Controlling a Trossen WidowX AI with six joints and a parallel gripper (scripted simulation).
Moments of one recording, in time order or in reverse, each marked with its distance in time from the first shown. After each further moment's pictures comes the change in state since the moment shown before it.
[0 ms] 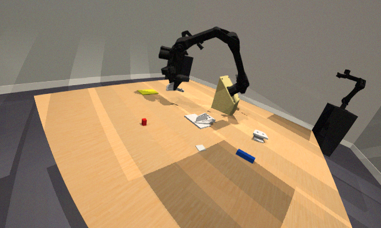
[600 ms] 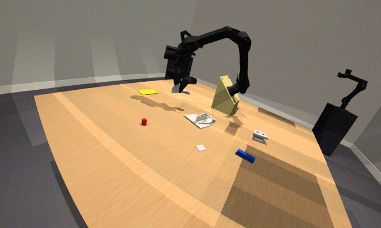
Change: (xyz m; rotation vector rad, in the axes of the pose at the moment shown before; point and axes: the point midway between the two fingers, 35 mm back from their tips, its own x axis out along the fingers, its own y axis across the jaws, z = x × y) arm -0.007 0.058 0.004 -0.038 0.002 -0.014
